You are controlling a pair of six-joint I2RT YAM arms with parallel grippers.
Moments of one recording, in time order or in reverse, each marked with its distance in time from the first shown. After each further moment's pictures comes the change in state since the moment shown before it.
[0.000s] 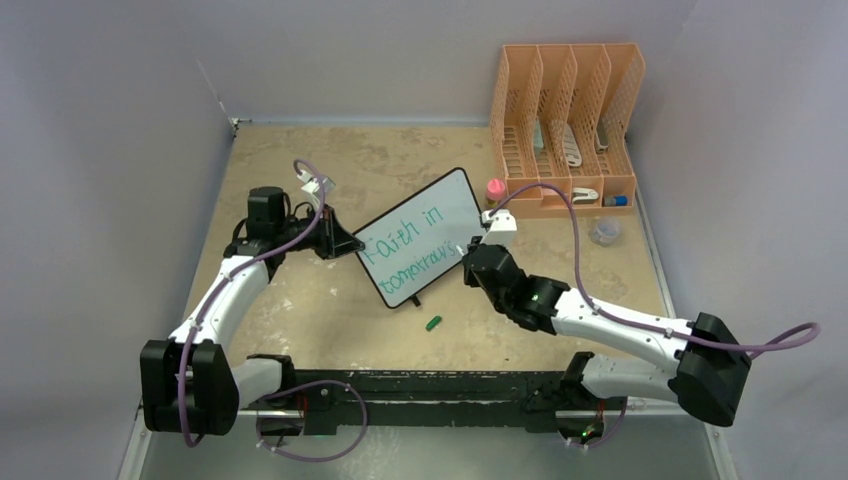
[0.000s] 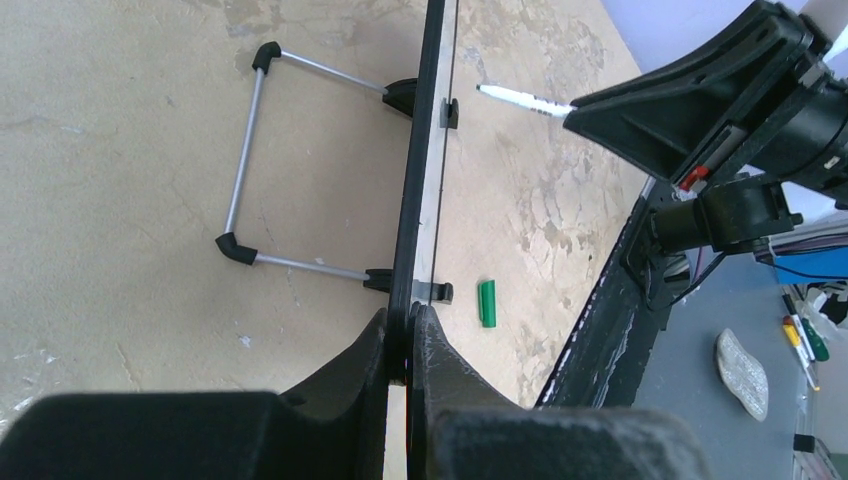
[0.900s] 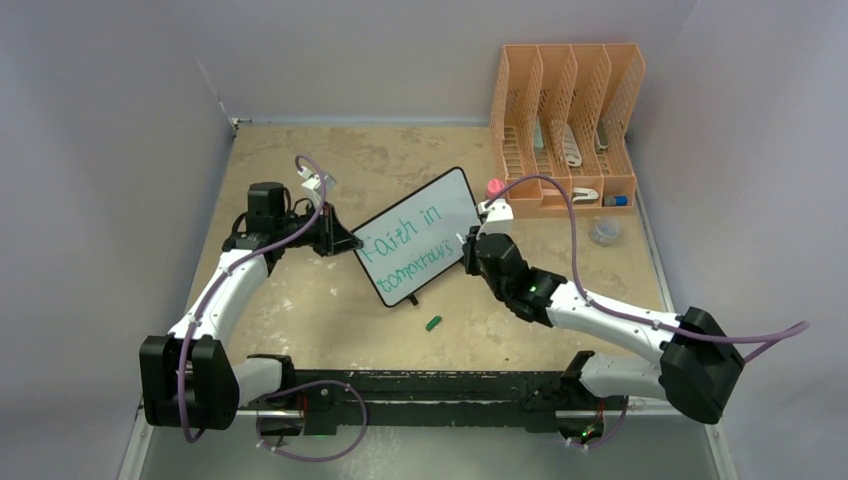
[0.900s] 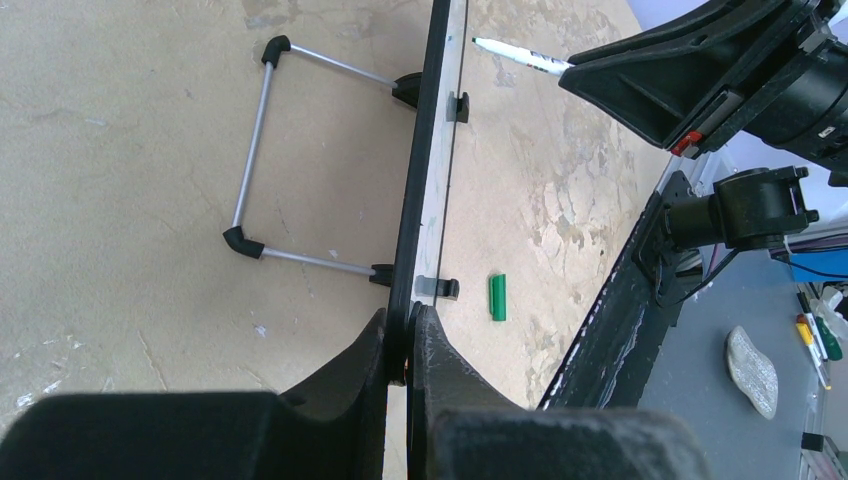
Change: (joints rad) left arm -0.002 0.025 0.059 -0.089 -0.035 0.052; right arm -0.106 0.049 -0.013 0.151 -0.084 -0.174
